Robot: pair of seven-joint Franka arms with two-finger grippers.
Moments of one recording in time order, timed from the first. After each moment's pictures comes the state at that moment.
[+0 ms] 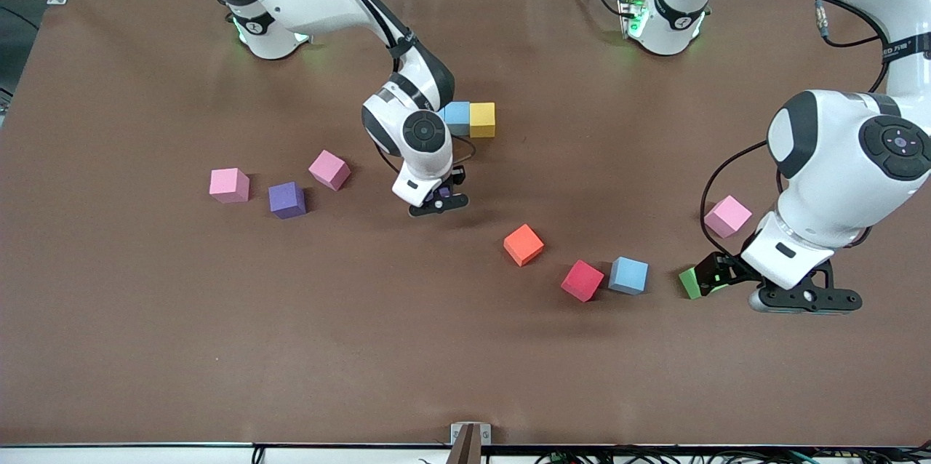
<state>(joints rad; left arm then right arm) -0.16 0.41 0.00 -1.51 0.02 2.20 -0.11 0.65 0.67 0.12 -1.71 -0.04 2.27 0.56</state>
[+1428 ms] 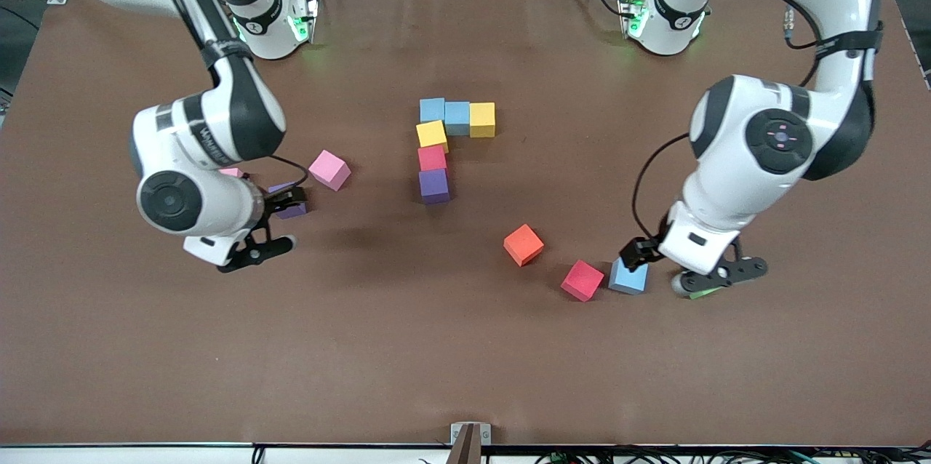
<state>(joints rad) -0.35 0.42 -0.01 -1.52 0.02 2.09 -0.64 0.16 0.45 0.09 -1.57 -0.04 1.70 -0.10</state>
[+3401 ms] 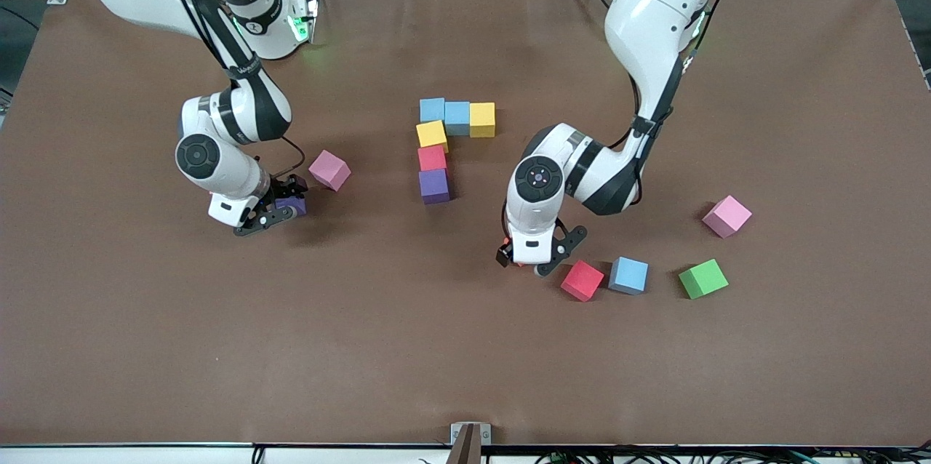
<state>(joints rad) -0.62 0.79 0.00 -1.45 0.04 2.24 -1.38 0.09 0.34 0.09 -2.26 -0.04 2.47 -0.16</state>
